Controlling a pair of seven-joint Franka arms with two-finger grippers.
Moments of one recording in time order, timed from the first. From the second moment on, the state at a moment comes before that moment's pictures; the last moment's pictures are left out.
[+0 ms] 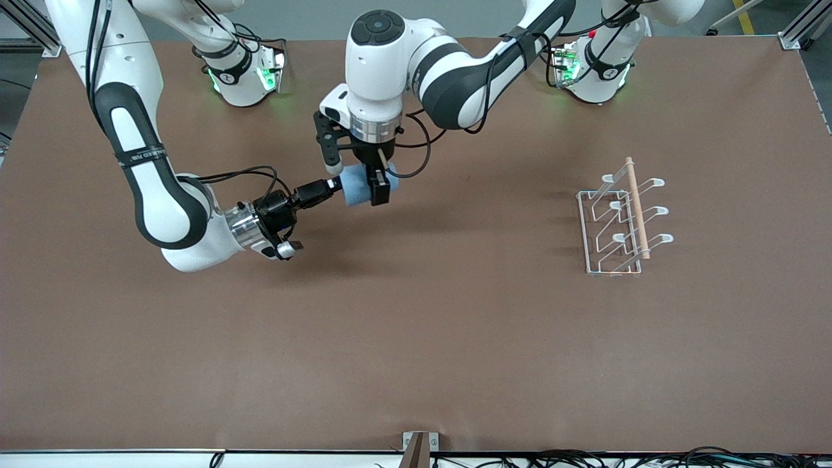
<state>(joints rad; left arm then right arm) -0.75 0.60 -0.26 -1.25 0.29 1.99 0.24 0.08 0.51 0.12 -1.84 1.36 1.40 -0.44</state>
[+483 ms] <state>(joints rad) -0.64 0.51 -0.25 -1.23 0.51 1.55 0.27 0.00 0.49 0.06 -1.84 1.10 1.44 -0.44</state>
